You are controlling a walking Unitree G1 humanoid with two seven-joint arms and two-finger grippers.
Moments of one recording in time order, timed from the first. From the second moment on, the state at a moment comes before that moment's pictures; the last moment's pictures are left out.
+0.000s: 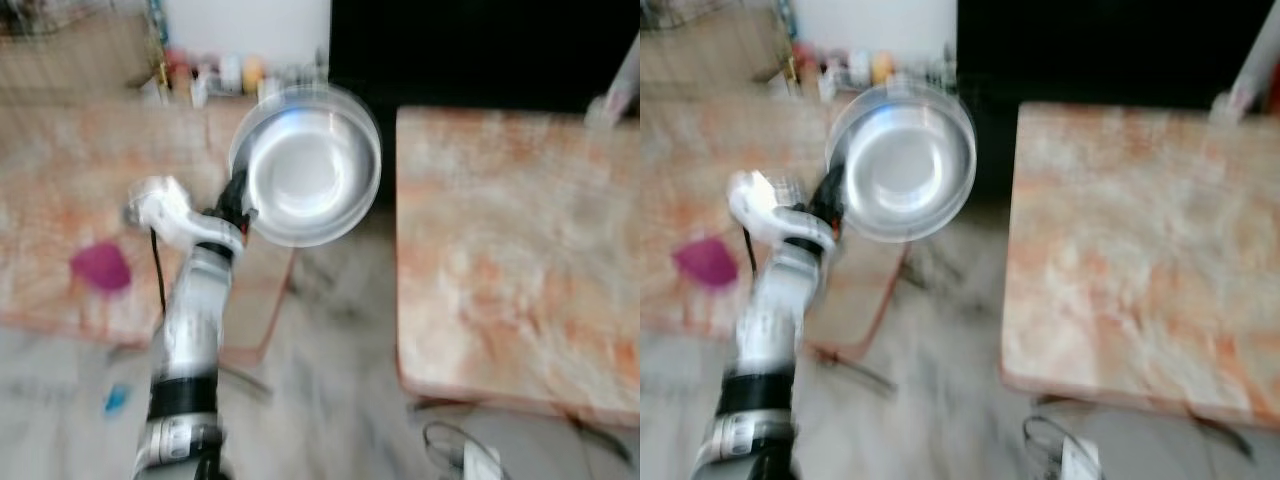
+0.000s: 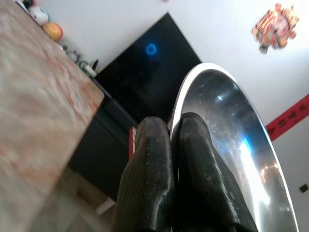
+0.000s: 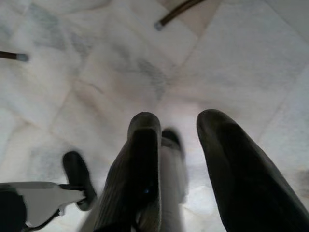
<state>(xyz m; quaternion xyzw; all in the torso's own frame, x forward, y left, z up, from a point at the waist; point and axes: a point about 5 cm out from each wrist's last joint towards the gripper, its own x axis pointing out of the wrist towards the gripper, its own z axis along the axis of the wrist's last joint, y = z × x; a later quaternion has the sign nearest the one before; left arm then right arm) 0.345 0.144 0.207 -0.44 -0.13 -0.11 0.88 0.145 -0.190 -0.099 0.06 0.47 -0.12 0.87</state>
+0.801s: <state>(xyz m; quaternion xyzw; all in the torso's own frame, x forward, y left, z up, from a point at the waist) 0.344 0.145 0.207 -0.44 -0.13 -0.10 0.88 0.141 -0.191 -0.100 0.06 0.47 -0.13 0.87</state>
